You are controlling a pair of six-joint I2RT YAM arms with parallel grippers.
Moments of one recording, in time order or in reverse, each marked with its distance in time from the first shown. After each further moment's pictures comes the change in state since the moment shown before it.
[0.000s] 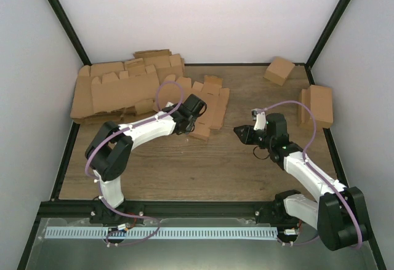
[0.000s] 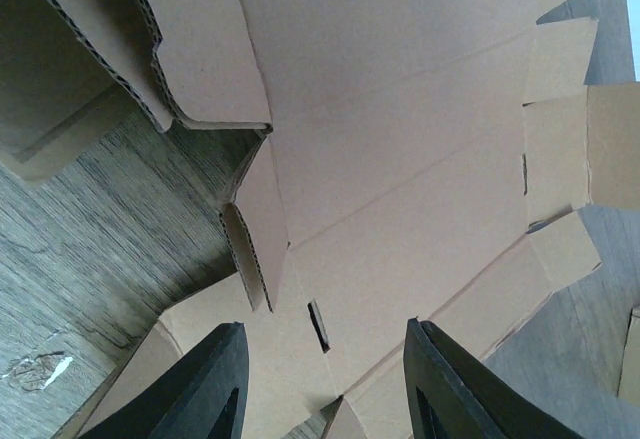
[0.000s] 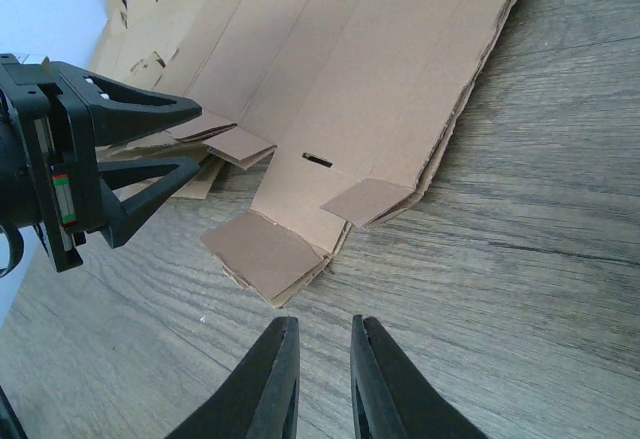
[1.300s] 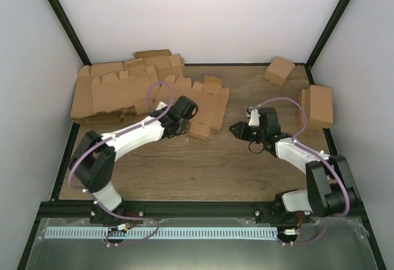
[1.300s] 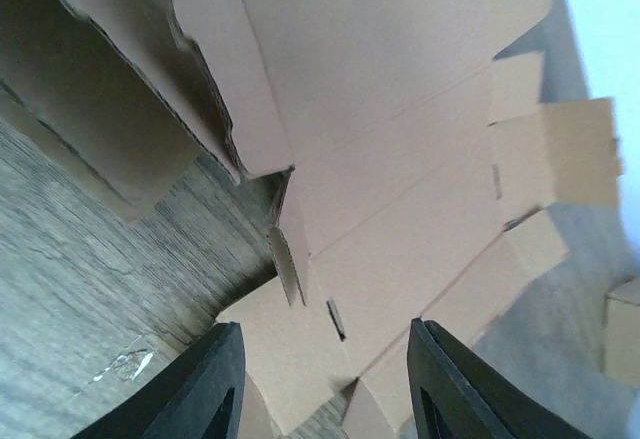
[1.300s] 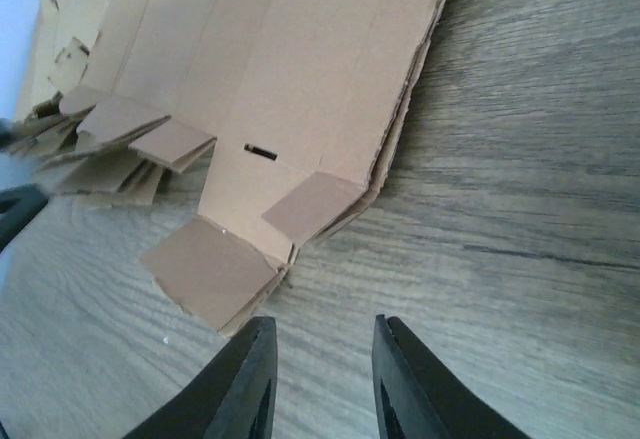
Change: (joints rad) left arm 0.011 -0.127 -0.111 0.014 -0.011 0.079; right arm 0.000 0.245 0.079 0.037 0.001 0.040
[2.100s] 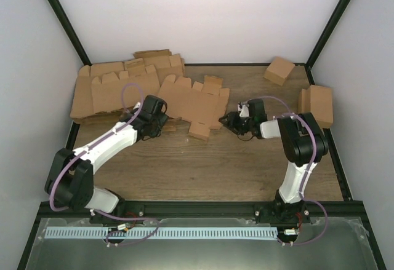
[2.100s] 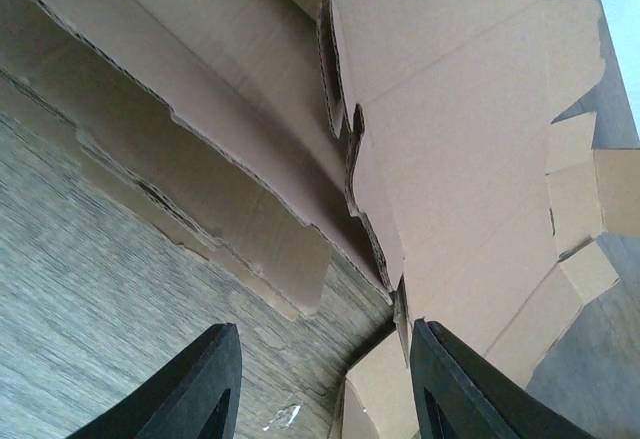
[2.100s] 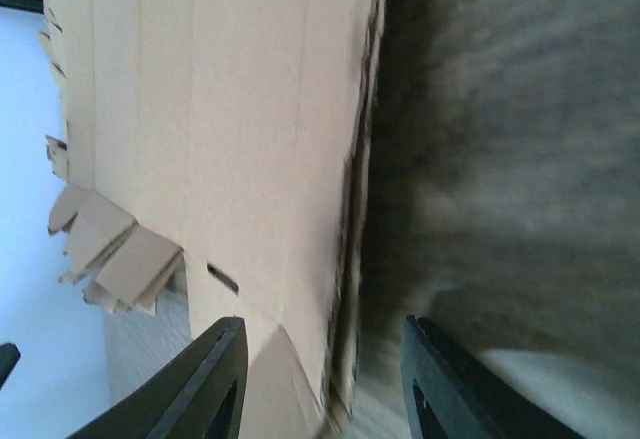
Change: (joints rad) left arm 0.219 -0.268 -0.219 -0.007 0.156 0.256; right arm -0.020 0.534 0.213 0.266 -0.157 0.289
